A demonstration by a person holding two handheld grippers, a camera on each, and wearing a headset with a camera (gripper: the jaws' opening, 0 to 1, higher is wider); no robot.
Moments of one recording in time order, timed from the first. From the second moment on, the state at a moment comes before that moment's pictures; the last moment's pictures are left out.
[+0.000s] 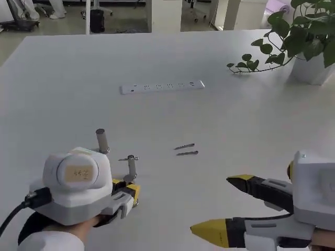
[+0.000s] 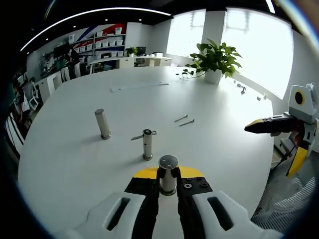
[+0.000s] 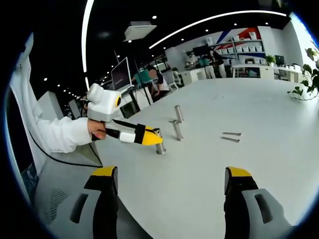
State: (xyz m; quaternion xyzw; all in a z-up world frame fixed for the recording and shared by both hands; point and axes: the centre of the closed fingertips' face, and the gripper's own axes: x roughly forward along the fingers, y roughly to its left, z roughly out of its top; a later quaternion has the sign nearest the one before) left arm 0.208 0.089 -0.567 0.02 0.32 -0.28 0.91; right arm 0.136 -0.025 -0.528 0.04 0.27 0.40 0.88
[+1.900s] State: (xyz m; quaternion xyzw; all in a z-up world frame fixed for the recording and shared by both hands) left arm 0.185 0.066 -0.569 0.02 0.32 -0.36 0.88; right arm 0.123 -0.012 -0.537 0.04 0.30 0.42 0.86
